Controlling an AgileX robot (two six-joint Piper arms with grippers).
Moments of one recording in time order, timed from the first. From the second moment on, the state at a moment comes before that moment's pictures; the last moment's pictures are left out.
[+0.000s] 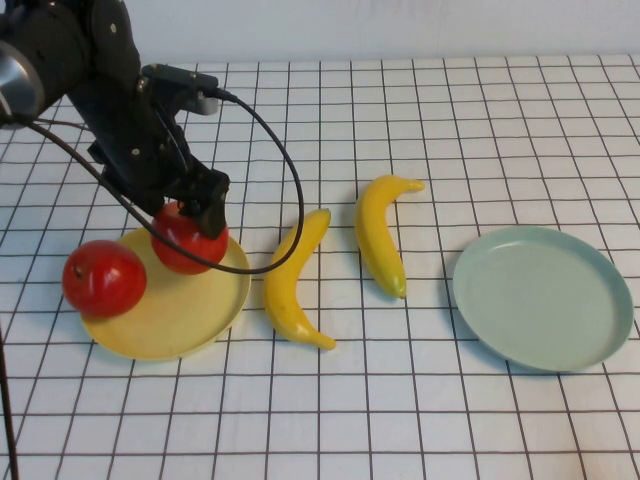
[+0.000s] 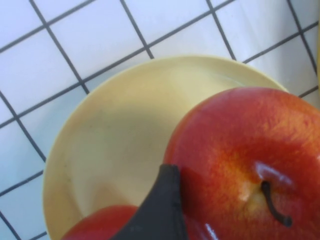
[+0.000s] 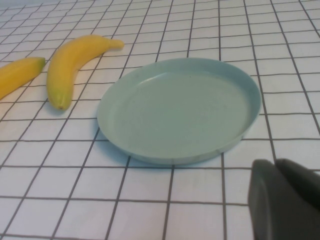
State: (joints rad) right arm 0.12 -0.01 0.03 0.25 0.35 -0.08; left arm -0.28 1.99 -1.77 -0.12 1.22 0.32
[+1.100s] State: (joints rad) right arm 0.12 -0.01 0.03 0.25 0.35 -0.08; left arm -0.28 2.00 -1.72 -0.08 1.22 0.28
